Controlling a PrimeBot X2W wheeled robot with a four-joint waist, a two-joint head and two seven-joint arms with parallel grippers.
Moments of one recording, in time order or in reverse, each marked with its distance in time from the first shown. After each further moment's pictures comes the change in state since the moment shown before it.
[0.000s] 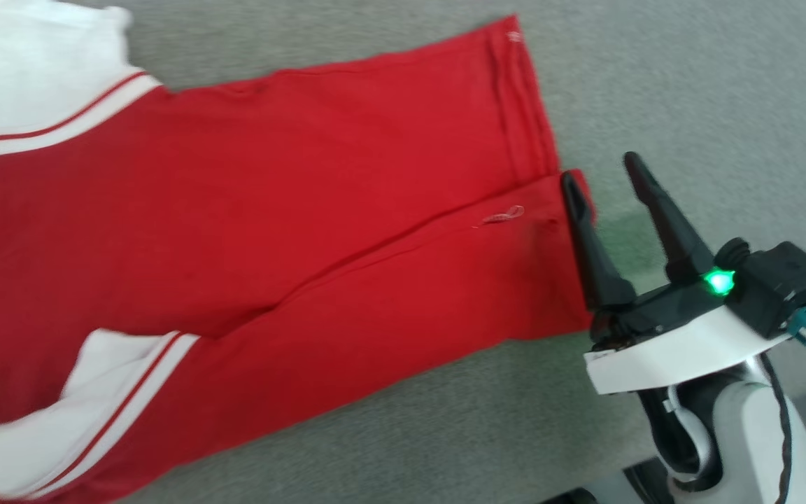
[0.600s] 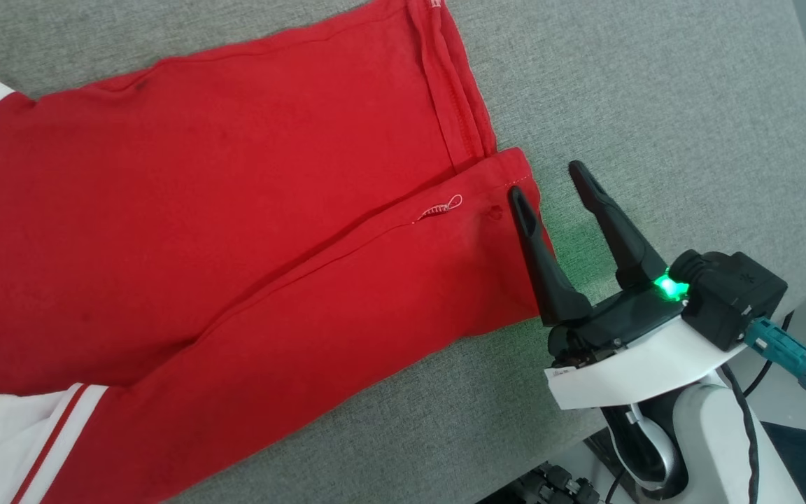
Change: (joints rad) left arm -0.284 0.102 -0.082 -0.035 -0.061 0.000 0.625; right arm -0.018 0.001 0.116 0.040 0.052 0.000 -0.081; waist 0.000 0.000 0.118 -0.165
